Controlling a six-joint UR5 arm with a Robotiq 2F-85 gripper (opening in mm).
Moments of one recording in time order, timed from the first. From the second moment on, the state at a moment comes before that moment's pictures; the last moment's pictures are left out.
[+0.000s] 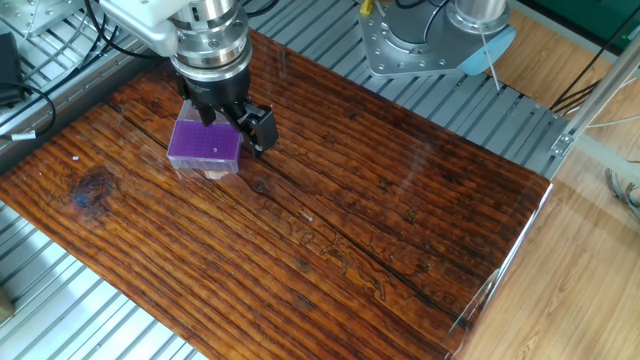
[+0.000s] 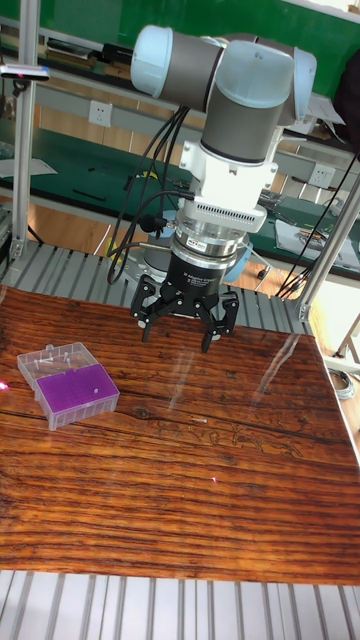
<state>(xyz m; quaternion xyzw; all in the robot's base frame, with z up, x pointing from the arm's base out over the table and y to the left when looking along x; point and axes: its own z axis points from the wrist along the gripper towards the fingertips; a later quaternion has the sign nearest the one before) 0.544 0.002 0.190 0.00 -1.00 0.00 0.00</state>
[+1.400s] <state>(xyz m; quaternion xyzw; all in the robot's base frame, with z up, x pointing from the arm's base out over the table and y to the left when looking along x) 0.546 -0.018 0.186 0.00 -1.00 0.05 -0.01</state>
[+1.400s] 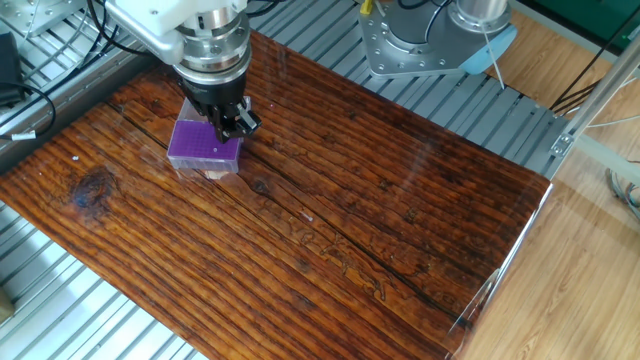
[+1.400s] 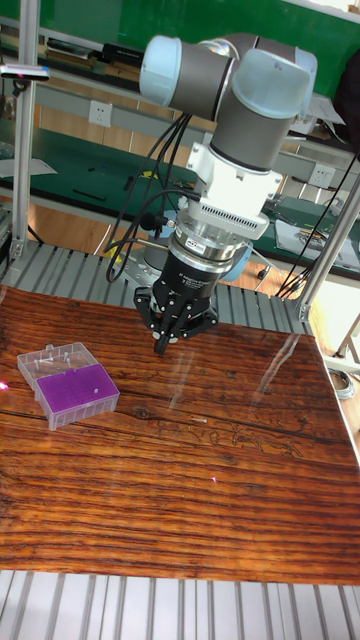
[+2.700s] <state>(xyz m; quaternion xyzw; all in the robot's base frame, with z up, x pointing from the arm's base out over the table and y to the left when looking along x) 0.550 -0.023 0.186 0.02 -1.00 0.06 -0.01</state>
